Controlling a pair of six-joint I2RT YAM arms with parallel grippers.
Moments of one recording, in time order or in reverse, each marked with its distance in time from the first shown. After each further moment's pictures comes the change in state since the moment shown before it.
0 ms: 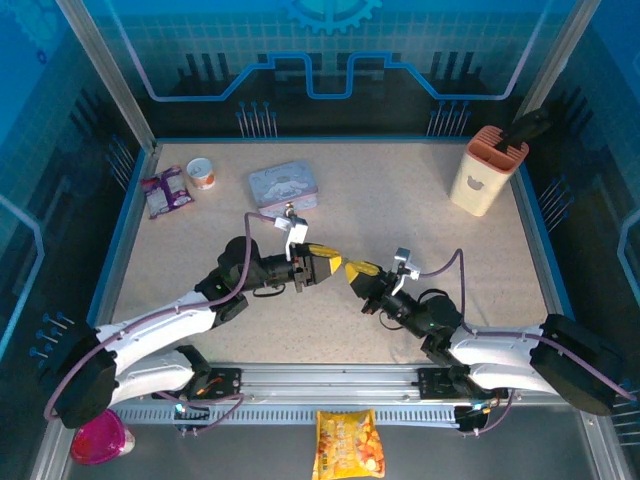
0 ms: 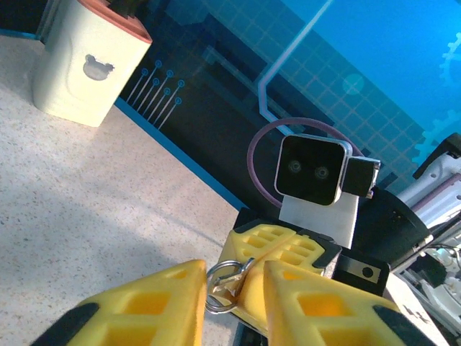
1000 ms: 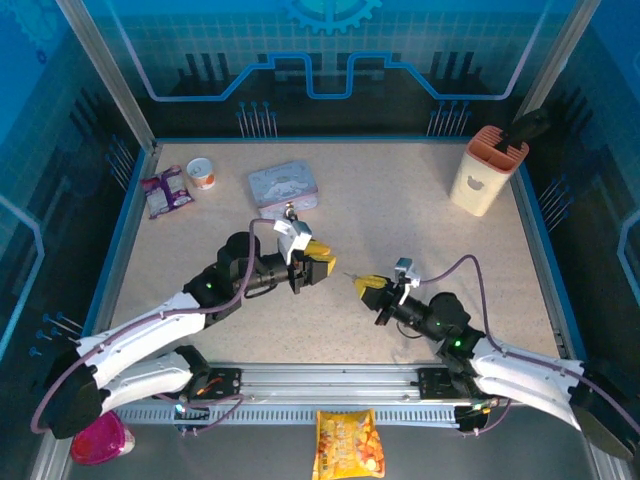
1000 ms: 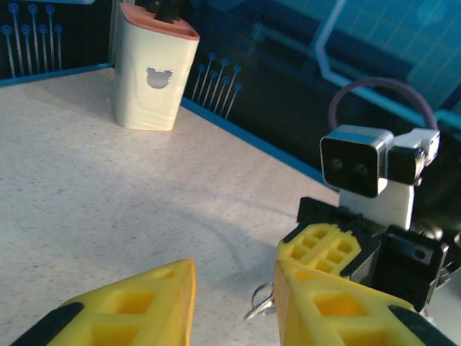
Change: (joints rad) left arm -0.013 -0.082 0.067 -0.290 -0.131 0.336; right arm -0.086 -0.298 -0.073 -0.428 -0.146 -0.095
